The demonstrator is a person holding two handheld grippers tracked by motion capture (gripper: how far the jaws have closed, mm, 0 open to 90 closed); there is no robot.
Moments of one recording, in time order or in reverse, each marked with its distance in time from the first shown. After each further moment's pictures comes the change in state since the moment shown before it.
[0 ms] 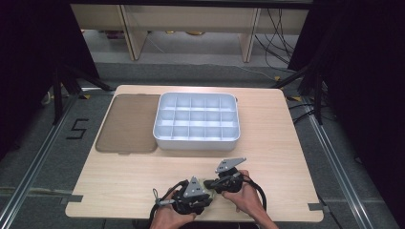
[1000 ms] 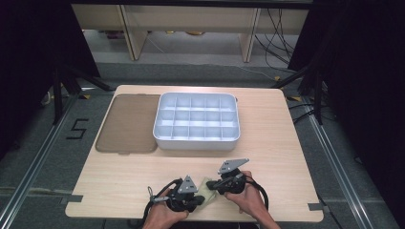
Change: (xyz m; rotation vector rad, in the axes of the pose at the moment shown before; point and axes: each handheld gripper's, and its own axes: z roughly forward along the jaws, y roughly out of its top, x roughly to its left) left arm 0.018 -0.013 0.004 0.091 -0.003 -0.017; right arm -0.001 -0.005 -0.007 0.005 -0.009 -0.017
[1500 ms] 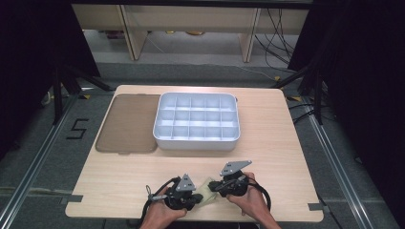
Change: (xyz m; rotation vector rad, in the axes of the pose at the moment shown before) left arm 0.006 -0.001 -0.003 0.015 0.012 0.009; right arm 0.005 -0.003 -0.008 -0.001 -0.021 -0.010
